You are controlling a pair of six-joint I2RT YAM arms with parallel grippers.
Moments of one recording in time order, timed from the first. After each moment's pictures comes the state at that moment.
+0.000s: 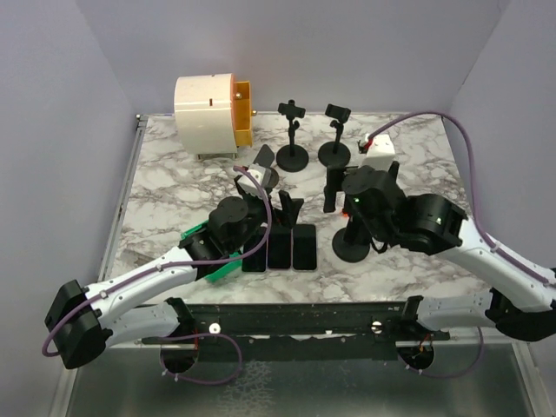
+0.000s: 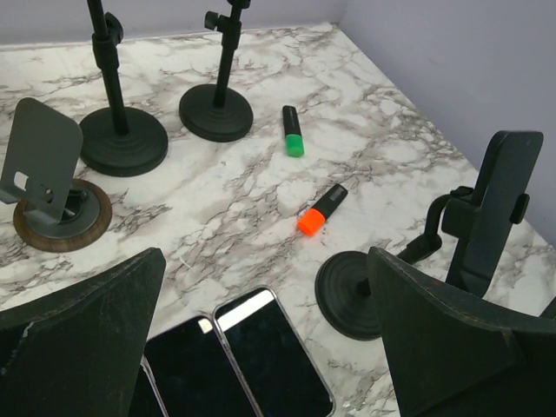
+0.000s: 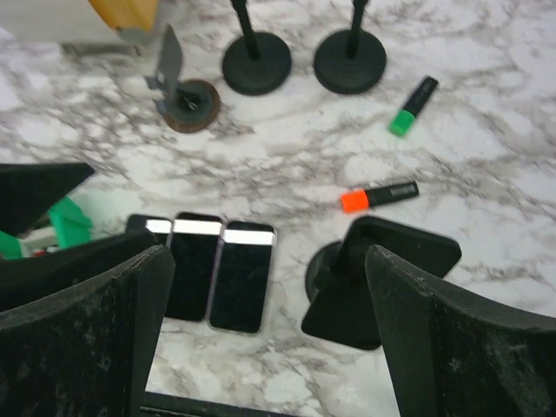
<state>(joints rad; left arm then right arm) -0.90 1.05 0.73 0.25 -0.27 -0.33 1.03 1.16 1.51 -0.90 0.76 0.53</state>
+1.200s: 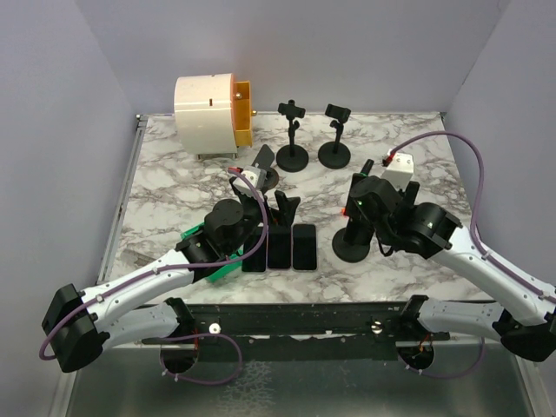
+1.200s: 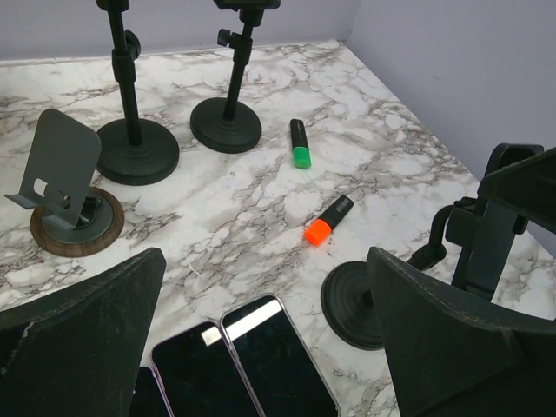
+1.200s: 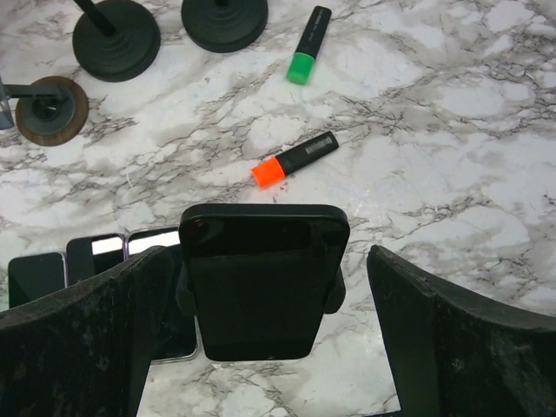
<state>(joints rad) -0.90 1.01 0.70 0.27 -0.31 -0.31 0.91 1.07 1.21 -0.95 0.85 0.73</state>
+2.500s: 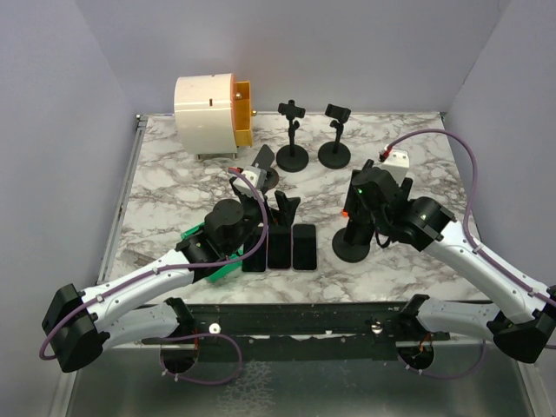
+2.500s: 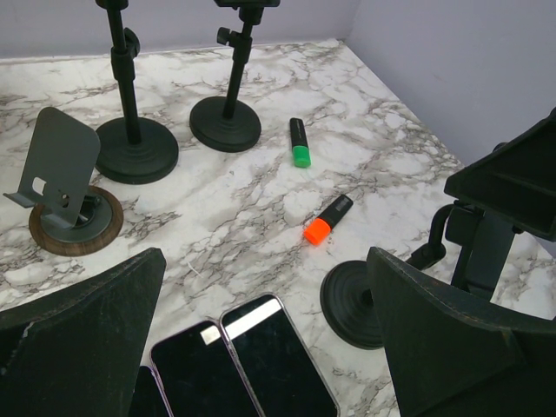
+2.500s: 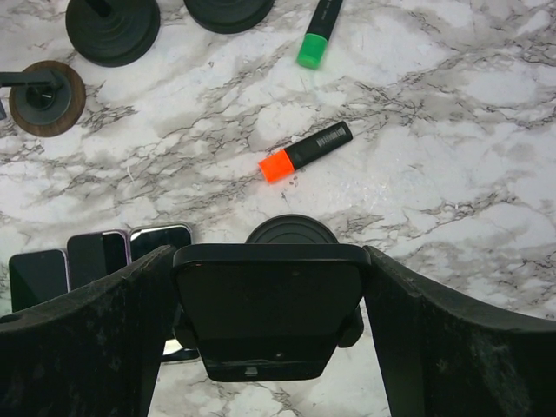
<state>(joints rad) -0.90 1.02 0.70 0.26 -0.31 -0.32 0.78 1.11 1.18 -0.87 0.71 0.67</state>
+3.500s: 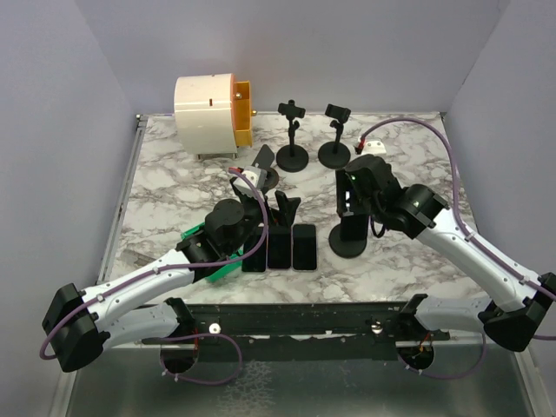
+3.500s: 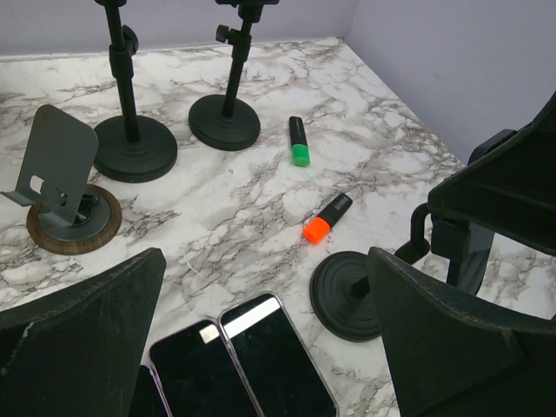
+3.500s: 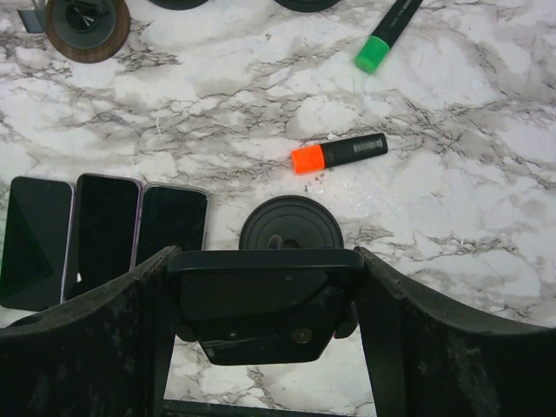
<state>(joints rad) -0.90 1.02 0.70 0.26 -0.30 -0.32 0.78 1.19 1.29 -0.87 0.54 0.43</state>
